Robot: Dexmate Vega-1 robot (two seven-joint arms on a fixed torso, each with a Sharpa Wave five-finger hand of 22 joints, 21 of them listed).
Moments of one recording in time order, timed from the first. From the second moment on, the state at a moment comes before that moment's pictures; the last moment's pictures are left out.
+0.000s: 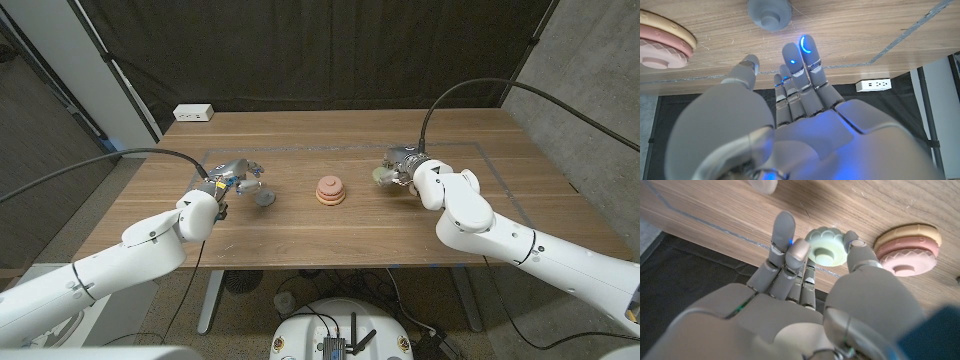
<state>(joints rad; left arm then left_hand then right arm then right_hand) 1.13 1.10 0.43 -2.20 0.20 0.66 0.25 0.85 0.05 0.42 -0.17 0.31 0.53 0.03 0.21 0.23 0.61 -0.10 0.24 0.56 0.93 -0.13 1.41 0.51 0.69 -0.07 1.52 0.20 -0.68 -0.85 -0.90 -2.22 -0.84 -0.91 0.49 0.89 -0.01 0.47 -0.21 0.36 0.57 0.03 0.31 0.25 0.64 0.00 0.27 0.63 1.21 -0.22 1.34 1.23 1.11 -0.21 1.48 0.21</state>
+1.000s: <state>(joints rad) 1.14 1.11 0.41 -2.22 0.19 0.67 0.26 0.84 0.04 0.43 -0.17 0.31 0.54 0.02 0.21 0.23 0.62 -0.10 0.24 0.56 0.93 -0.13 1.41 0.51 0.69 -0.07 1.53 0.20 -0.69 -0.79 -0.85 -2.19 -0.89 -0.69 0.53 0.89 -0.01 0.48 -0.21 0.36 0.57 0.03 0.30 0.25 0.64 0.00 0.26 0.63 1.21 -0.22 1.36 1.23 1.11 -0.21 1.48 0.21</state>
